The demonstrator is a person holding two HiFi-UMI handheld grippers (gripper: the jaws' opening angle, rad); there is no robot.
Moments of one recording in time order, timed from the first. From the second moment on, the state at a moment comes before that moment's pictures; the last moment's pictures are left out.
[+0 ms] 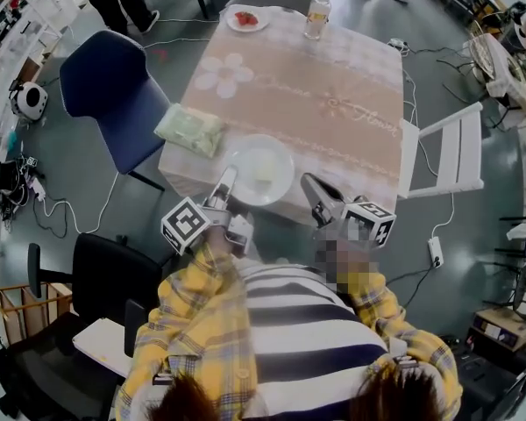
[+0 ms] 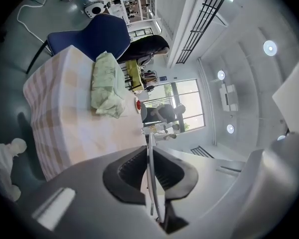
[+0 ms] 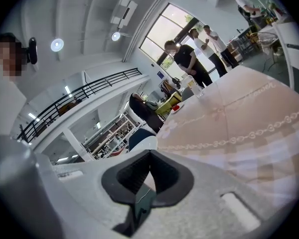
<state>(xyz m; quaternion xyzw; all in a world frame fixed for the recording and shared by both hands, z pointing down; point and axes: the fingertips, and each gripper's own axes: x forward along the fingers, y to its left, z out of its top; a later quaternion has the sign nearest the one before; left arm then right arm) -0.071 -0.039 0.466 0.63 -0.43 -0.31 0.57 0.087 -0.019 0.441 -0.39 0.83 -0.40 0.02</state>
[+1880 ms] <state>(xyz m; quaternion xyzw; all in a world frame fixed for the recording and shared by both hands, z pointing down) -0.118 -0.344 0.515 0.55 -0.51 -0.33 0.58 0.054 -0.299 0.474 -0.44 0.81 -0.39 -0.01</state>
